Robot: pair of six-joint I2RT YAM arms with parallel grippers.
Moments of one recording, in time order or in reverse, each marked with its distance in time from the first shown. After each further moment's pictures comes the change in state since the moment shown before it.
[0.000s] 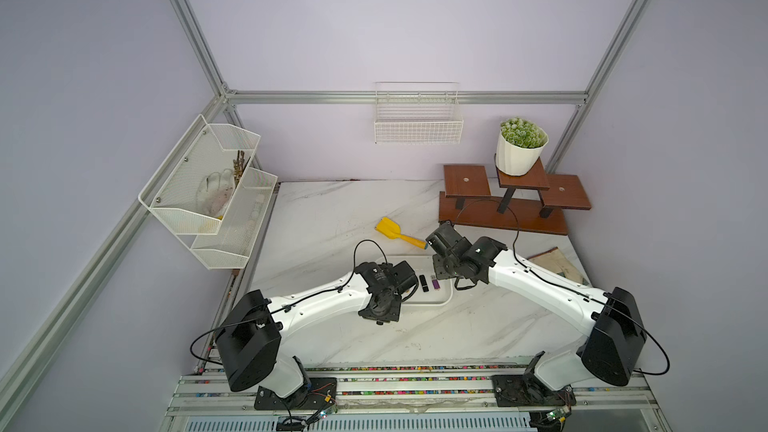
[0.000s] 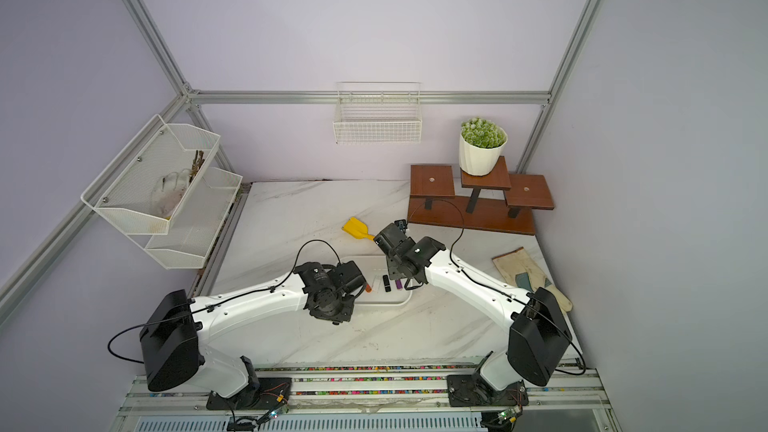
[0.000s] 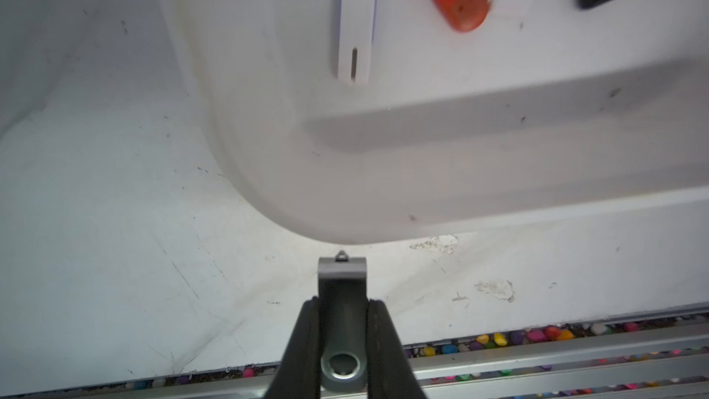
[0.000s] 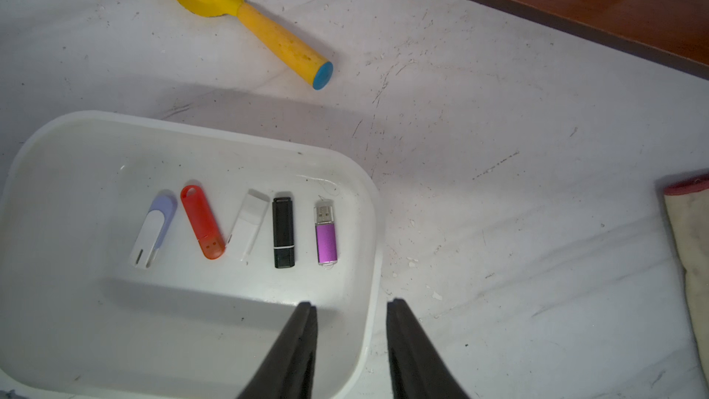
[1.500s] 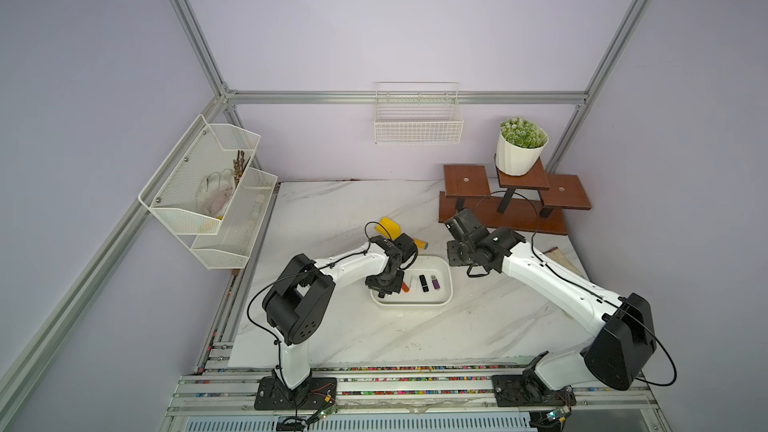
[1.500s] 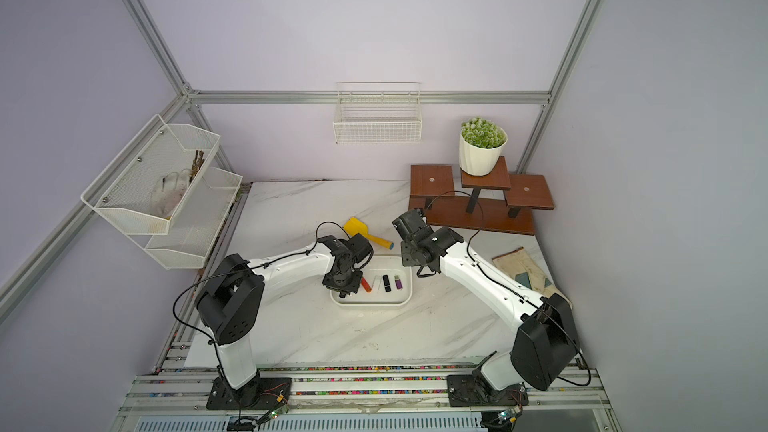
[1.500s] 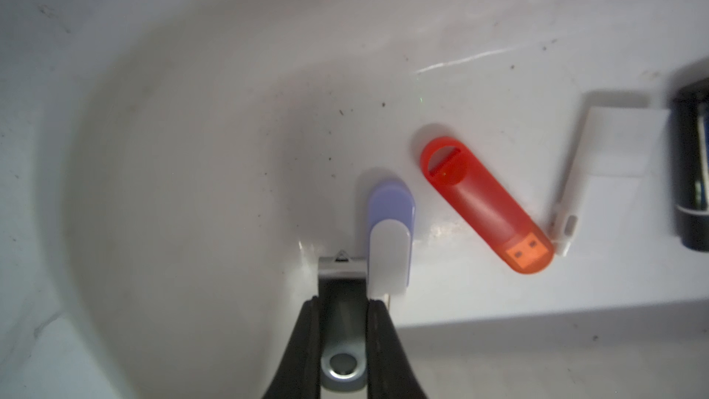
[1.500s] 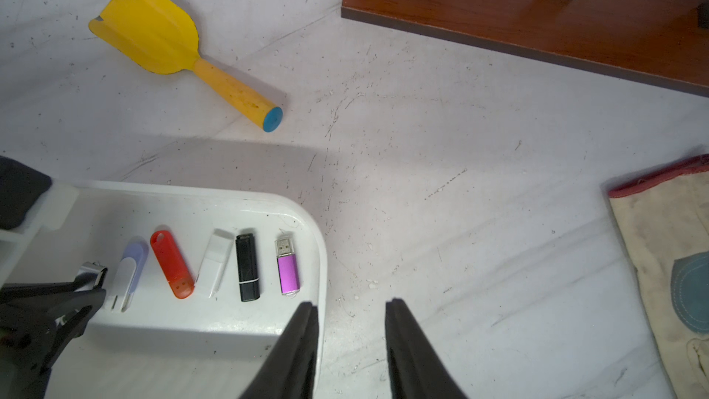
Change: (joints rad) left arm 0.182 0.356 0.162 0.130 -0.028 0.245; right arm -0.138 -0.037 0.024 -0.006 -0.028 -0.068
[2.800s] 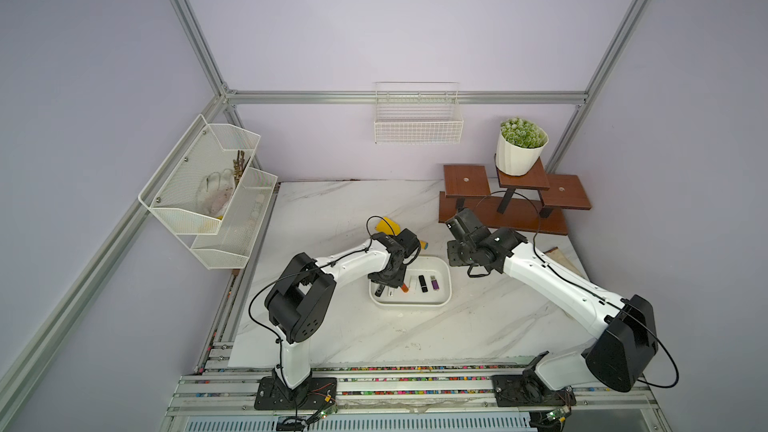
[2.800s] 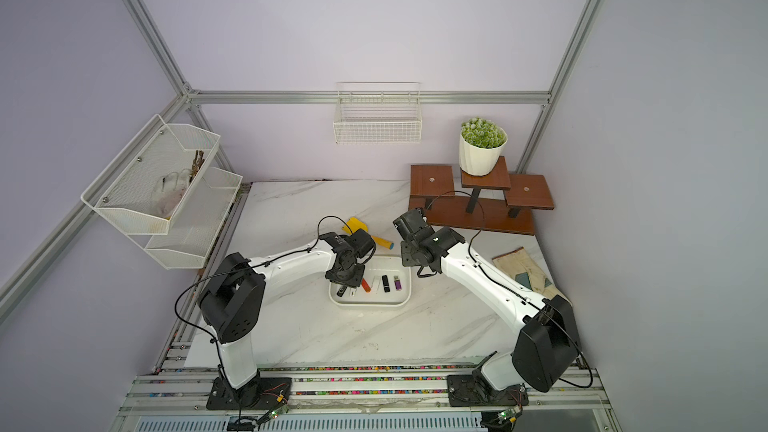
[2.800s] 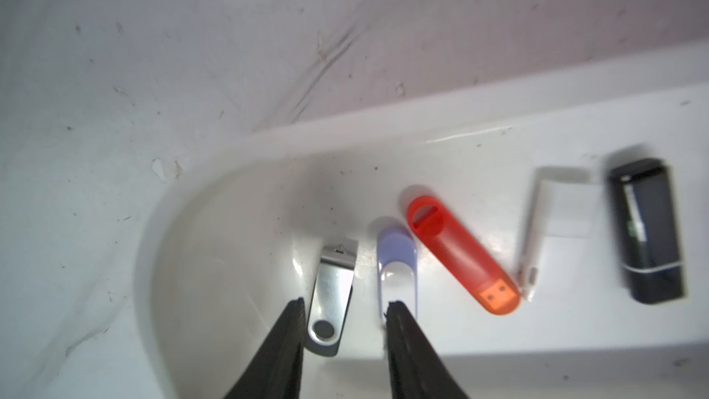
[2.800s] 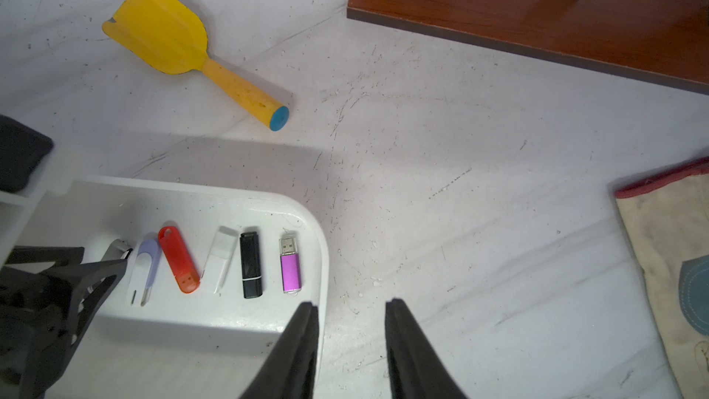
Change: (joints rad) left arm 0.000 -0.008 0.090 0.010 -0.059 0.009; right arm 0.000 -0.012 0.000 -0.001 -0.016 0.000
